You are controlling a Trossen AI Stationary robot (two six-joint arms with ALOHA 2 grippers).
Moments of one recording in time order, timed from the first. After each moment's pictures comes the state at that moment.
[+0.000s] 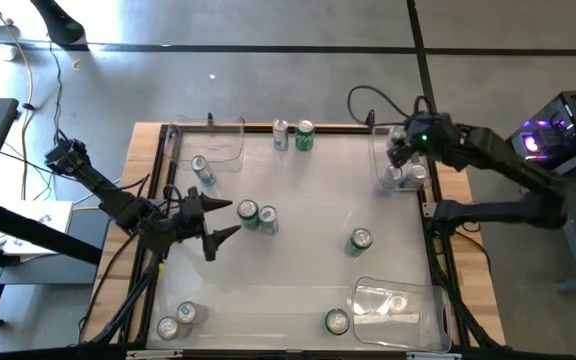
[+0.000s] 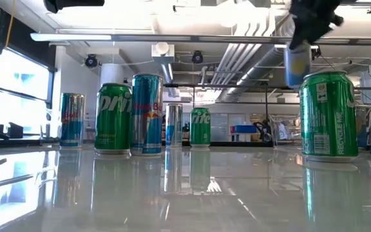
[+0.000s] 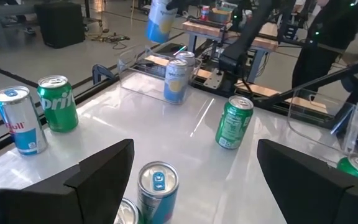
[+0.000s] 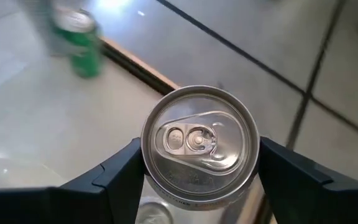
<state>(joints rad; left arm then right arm) -0.64 0.97 0.77 -0.22 -0.97 -0.49 -0.45 0.95 1.19 -1.12 0.55 0.27</state>
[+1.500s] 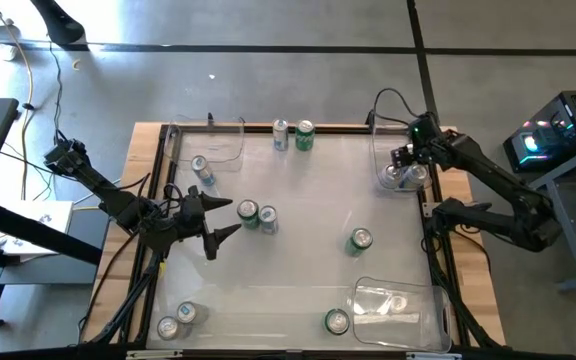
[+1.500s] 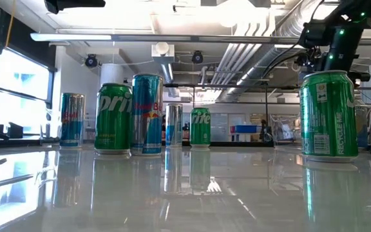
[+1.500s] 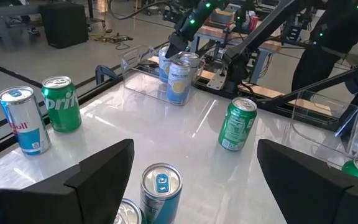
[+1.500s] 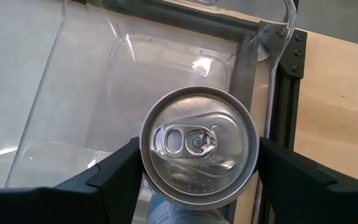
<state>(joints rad) -0.63 0.97 0.77 -0.22 -0.97 -0.49 -0.99 0.94 0.74 -0.90 0.29 0.27</state>
